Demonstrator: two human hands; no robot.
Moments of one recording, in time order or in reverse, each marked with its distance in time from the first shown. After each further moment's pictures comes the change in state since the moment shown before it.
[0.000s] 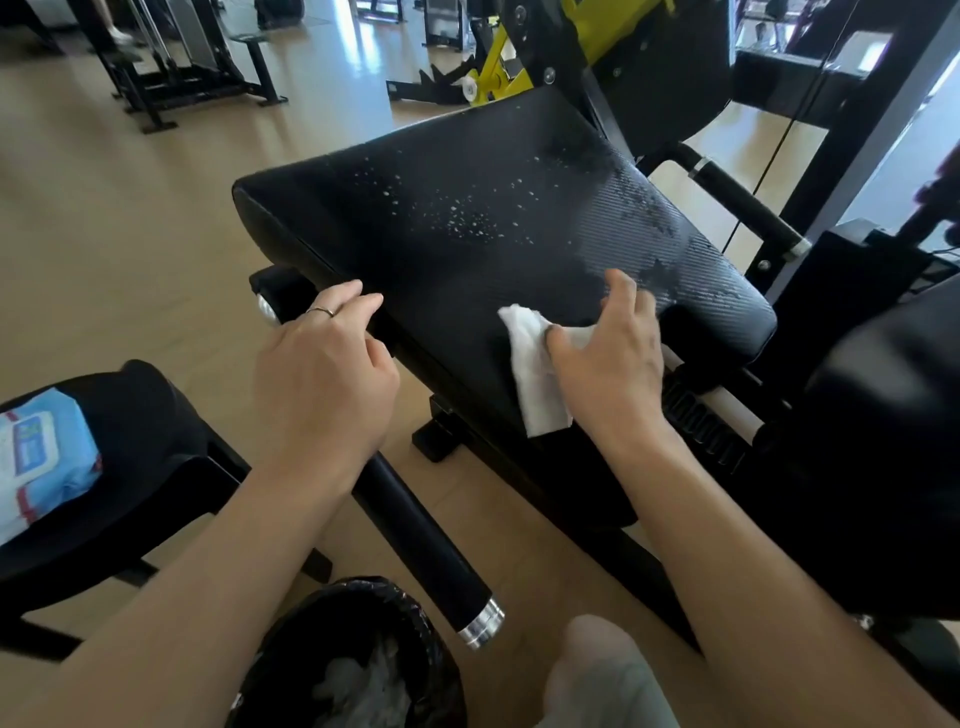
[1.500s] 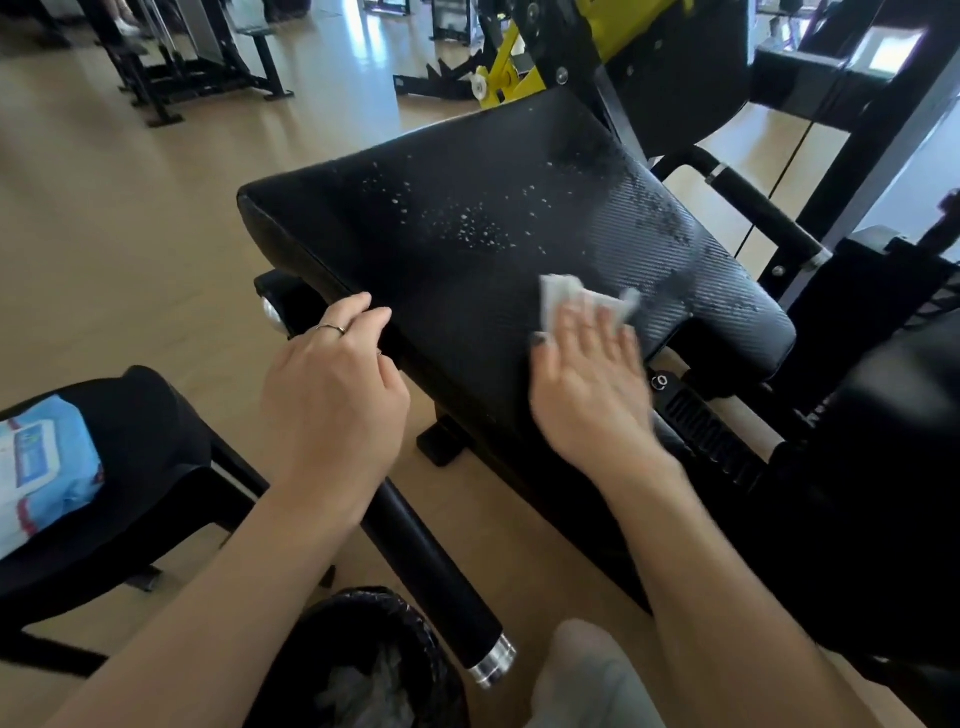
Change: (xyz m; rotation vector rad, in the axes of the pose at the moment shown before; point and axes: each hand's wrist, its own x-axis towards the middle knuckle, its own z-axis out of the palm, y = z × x) left_hand 0.000 0.005 0.000 0.025 -0.019 -0.037; right_hand -0.006 -0.007 0.022 -0.386 -0.200 -0.183
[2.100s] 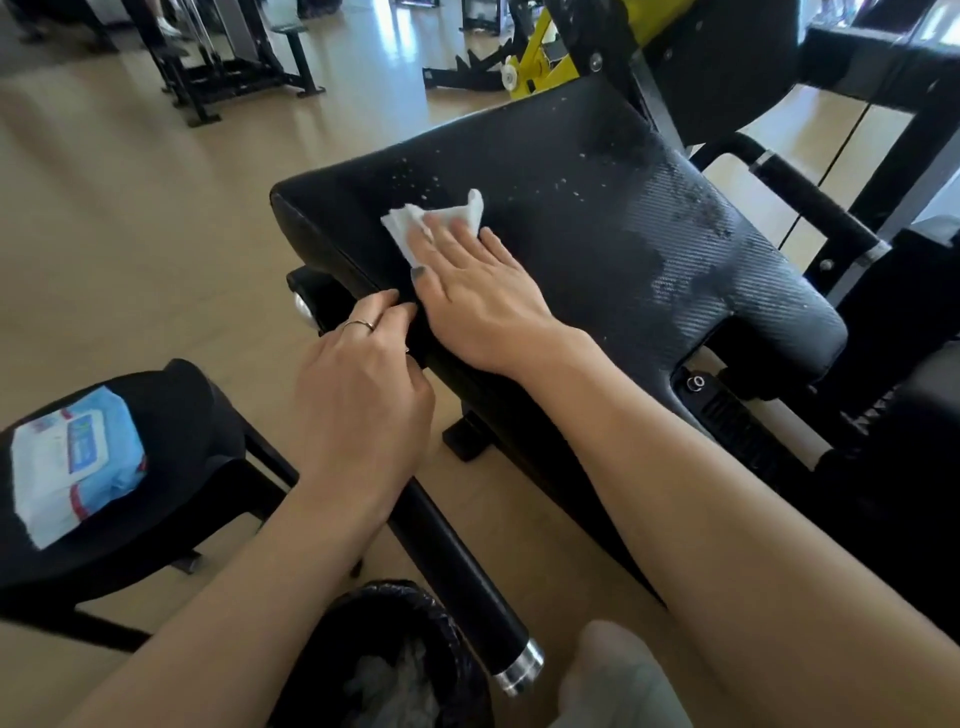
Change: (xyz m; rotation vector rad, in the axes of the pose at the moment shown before) left_hand 0.002 0.000 0.000 0.018 -0.016 0.023; right_hand 0.062 -0.094 -0.004 0.069 -0.117 -0.550
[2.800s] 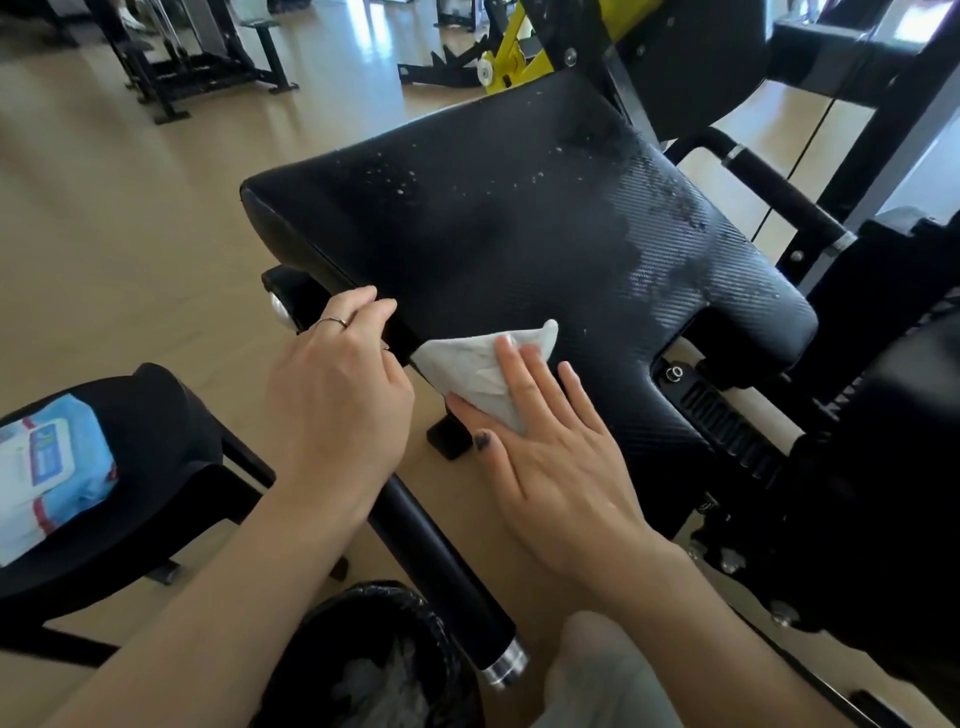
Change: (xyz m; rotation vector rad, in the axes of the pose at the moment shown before) left_hand 0.001 -0.004 0.001 -0.002 0.016 -0.014; right_hand -0.154 0.009 0.031 -0.088 0.078 0.103
